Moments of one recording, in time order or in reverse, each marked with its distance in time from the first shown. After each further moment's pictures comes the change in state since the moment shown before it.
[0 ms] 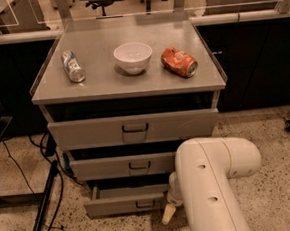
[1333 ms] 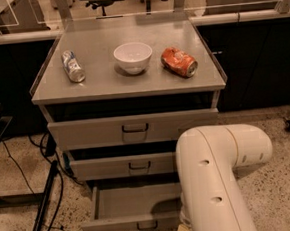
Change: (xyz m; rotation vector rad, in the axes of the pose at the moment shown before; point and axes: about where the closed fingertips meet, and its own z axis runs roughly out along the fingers) arm 0.087 0.082 -0.041 -0.058 0.114 0.123
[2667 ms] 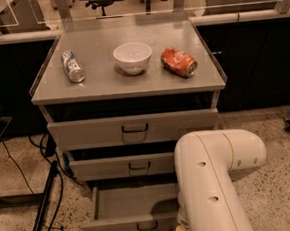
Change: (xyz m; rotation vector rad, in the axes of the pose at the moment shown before) arm -0.002 0.004 0.022 -0.030 0.016 -0.019
